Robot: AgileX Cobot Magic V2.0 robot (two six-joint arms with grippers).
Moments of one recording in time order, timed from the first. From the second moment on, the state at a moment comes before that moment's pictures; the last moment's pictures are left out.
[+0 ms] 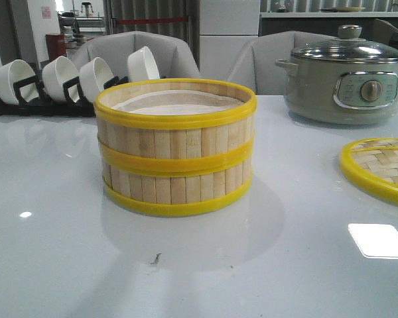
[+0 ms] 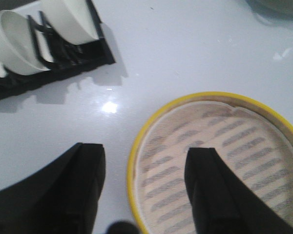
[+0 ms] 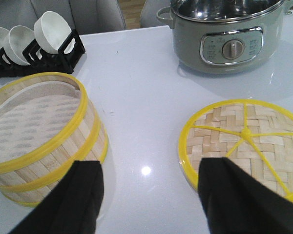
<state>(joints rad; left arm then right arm) -0.52 1.88 -2.15 0.17 1.14 -0.12 0.11 0.66 -0.60 0.15 0.35 0.11</state>
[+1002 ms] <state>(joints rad) -0.28 0.94 -1.41 0.23 1.04 -0.19 0.14 0.66 -0.60 0.15 0.36 0.11</state>
